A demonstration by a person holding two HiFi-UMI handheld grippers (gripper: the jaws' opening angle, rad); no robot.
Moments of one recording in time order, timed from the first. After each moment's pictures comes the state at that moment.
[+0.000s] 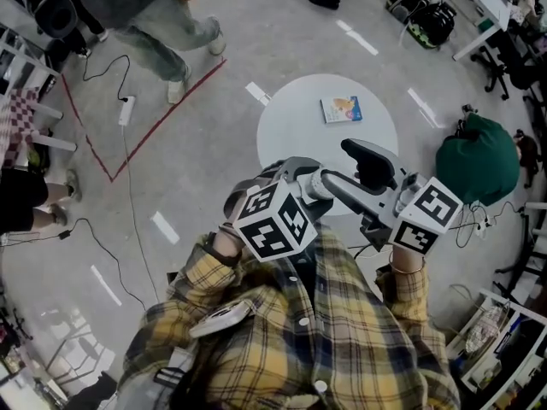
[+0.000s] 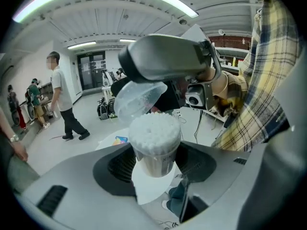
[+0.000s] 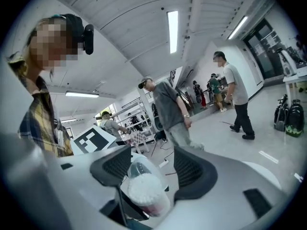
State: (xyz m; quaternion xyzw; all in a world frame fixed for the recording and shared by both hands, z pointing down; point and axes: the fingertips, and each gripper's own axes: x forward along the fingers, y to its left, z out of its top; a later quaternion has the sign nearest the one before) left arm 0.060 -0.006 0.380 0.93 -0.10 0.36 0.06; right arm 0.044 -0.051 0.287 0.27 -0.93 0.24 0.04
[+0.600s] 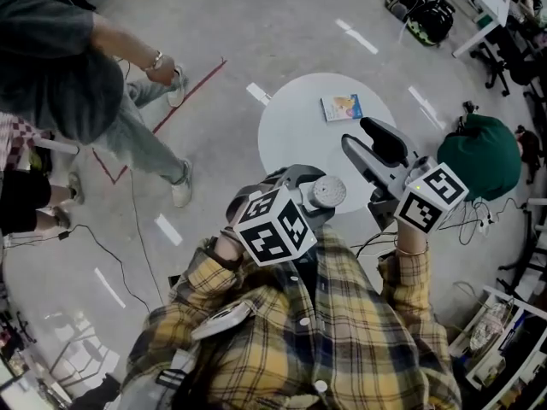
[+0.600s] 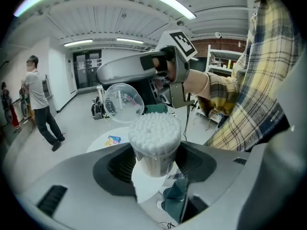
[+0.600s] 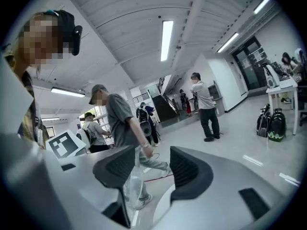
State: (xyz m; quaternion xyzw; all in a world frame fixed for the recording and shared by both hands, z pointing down) left arm 0.063 0.014 0.385 0.93 -0.07 0.36 0.06; right arm 0.084 -0.094 0.299 0.37 -0.90 0.22 0.03
